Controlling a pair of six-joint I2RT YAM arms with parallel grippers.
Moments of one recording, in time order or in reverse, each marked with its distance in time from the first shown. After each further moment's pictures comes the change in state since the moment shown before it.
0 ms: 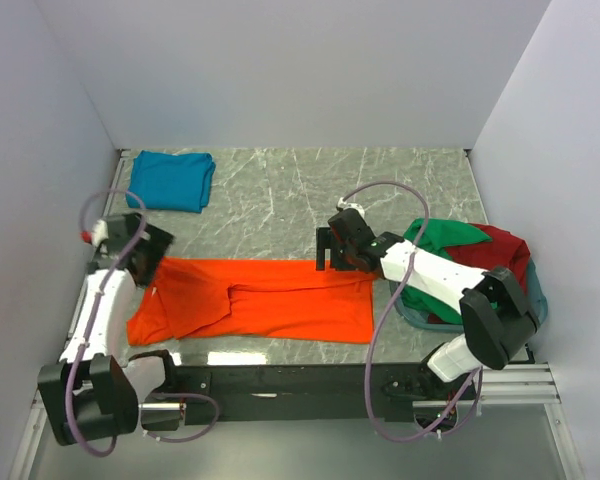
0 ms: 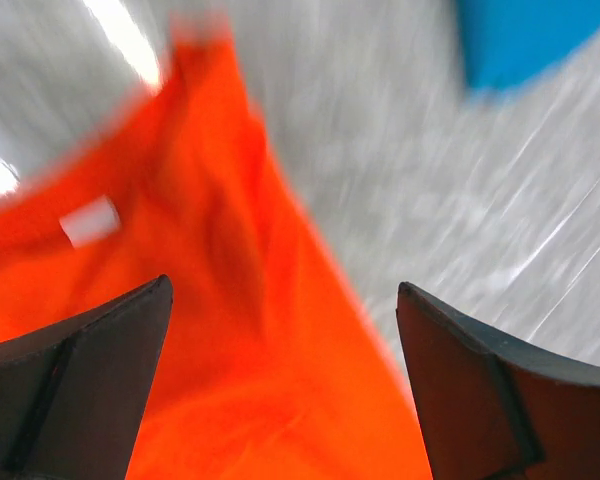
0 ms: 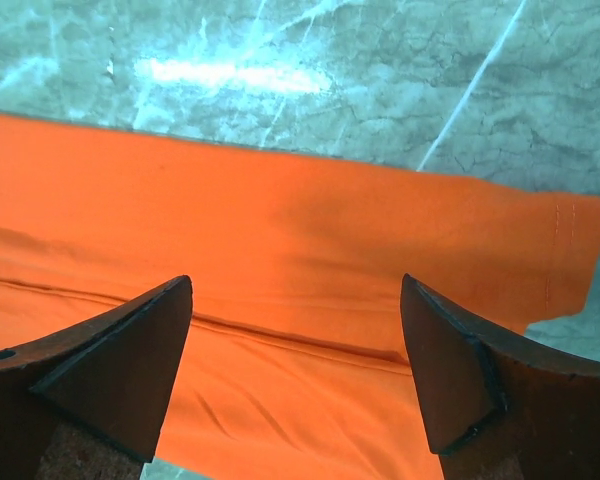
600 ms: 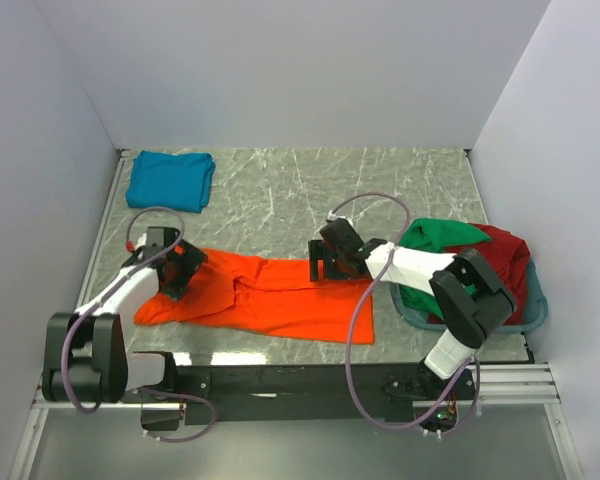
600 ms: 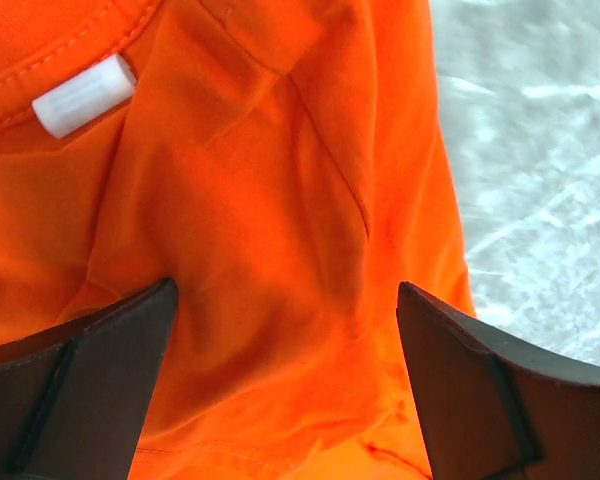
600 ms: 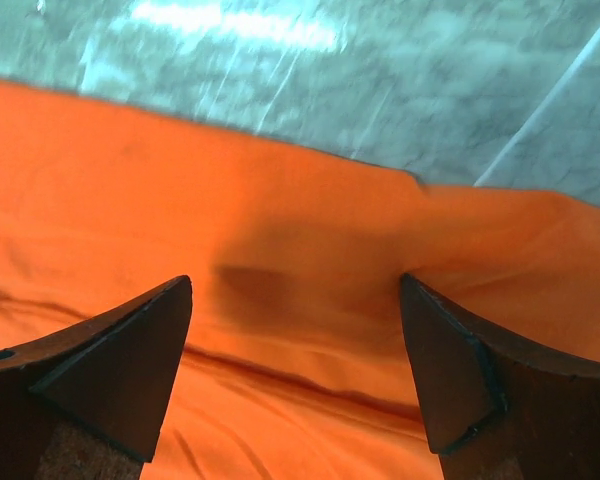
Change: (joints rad) left arm -0.227 0.154 -0.240 0.223 0.079 -0.079; right arm 0.011 0.169 -0.031 0.110 -0.084 -0.002
